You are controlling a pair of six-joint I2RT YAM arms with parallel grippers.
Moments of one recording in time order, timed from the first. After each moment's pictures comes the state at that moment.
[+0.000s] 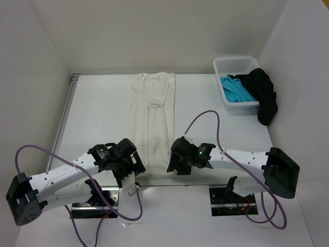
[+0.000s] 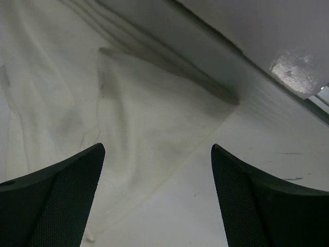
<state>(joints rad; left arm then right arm) -0.86 0.98 0.66 -0.91 0.25 1.69 1.06 1.29 0.70 -0.49 0.00 1.22</state>
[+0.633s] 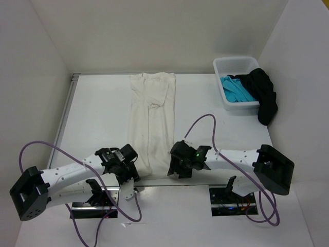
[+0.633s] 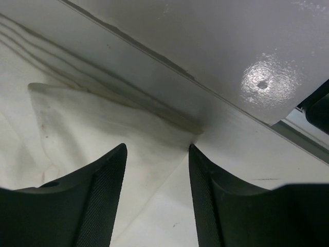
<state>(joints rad) -0.86 1.04 0.52 -0.83 0.28 1.75 1.06 1.33 0.63 -0.42 -0.02 1.24</state>
